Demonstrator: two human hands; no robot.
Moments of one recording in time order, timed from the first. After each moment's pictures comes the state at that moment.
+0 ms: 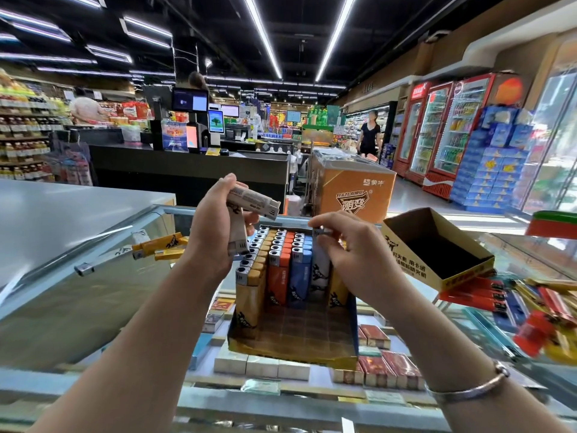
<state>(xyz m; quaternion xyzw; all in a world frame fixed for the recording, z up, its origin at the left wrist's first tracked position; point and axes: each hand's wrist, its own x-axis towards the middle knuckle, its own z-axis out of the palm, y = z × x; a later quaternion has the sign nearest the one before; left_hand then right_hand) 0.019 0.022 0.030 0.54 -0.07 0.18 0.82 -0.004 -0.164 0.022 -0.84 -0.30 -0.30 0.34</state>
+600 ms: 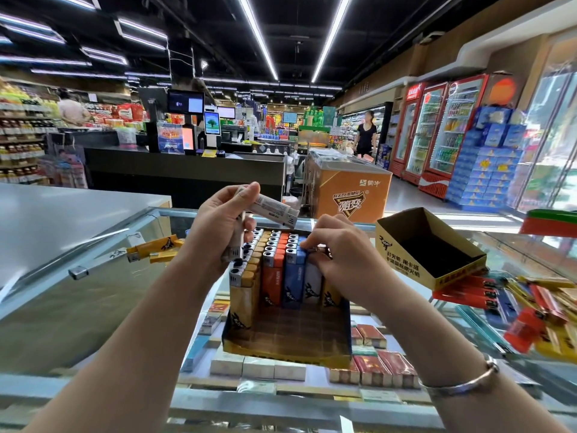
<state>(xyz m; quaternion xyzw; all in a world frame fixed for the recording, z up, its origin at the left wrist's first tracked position) 0.015 0.021 0.033 0.55 -0.15 0.10 0.82 0.000 -0.165 0.023 -0.89 -0.31 -0.26 0.21</state>
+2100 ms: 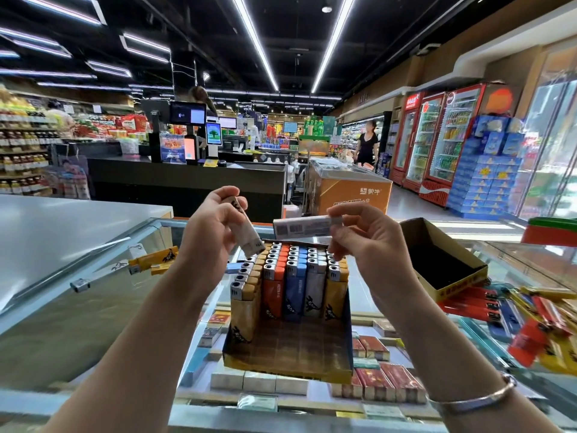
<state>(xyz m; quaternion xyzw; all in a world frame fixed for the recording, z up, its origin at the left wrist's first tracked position) 0.015 0.025 0.038 0.56 -0.12 0.17 0.80 -0.003 -0.175 0.033 -0.67 -0.25 -0.21 0.66</state>
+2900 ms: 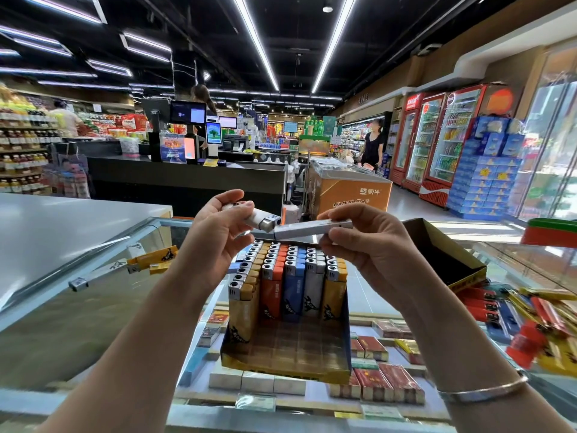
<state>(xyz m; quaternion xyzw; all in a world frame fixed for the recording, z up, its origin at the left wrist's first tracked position) 0.019 0.026 0.033 0.54 -0.11 0.13 0.83 -0.001 -0.190 0.044 -0.54 -0.29 0.01 0.79</state>
